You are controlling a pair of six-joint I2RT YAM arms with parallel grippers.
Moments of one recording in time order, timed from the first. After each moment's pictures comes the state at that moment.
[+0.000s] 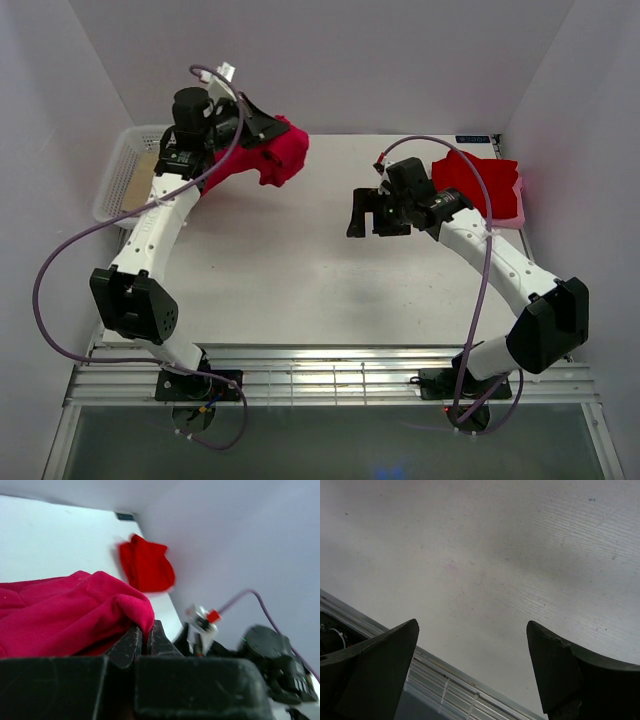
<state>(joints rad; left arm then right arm) -0.17 1.61 1.66 -0.21 0.59 -0.74 0.56 1.44 1.30 -0.69 -0.20 0.39</state>
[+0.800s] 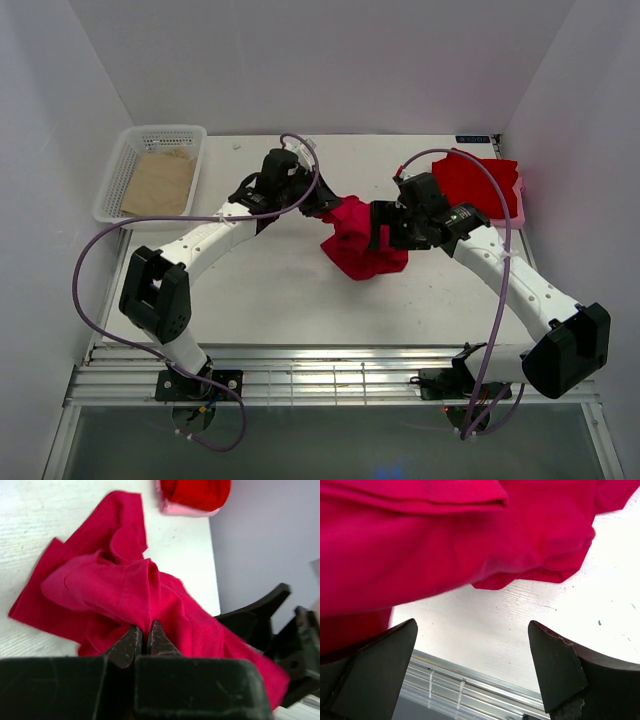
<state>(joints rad) -0.57 1.67 1.35 -0.15 0.39 -0.79 0.56 1.30 1.19 -0.78 -0.04 0.43</state>
